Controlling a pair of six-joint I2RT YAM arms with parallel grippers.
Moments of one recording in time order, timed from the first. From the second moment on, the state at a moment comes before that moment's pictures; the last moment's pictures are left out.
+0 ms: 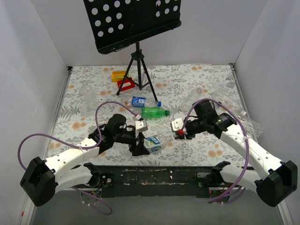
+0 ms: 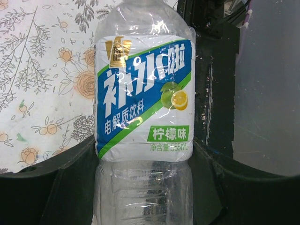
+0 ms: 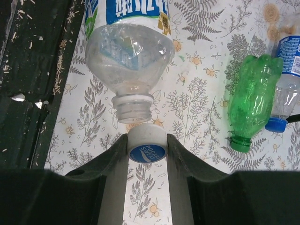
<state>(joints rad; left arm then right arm) -0.73 1.03 0.55 -0.11 0.75 0.06 0.59 1.06 0.89 -0.79 -0.77 -1.12</state>
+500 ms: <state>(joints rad) -0.79 0.95 0.55 -0.13 0.59 0.14 0.53 1.10 0.95 -0.78 -0.86 -0.84</state>
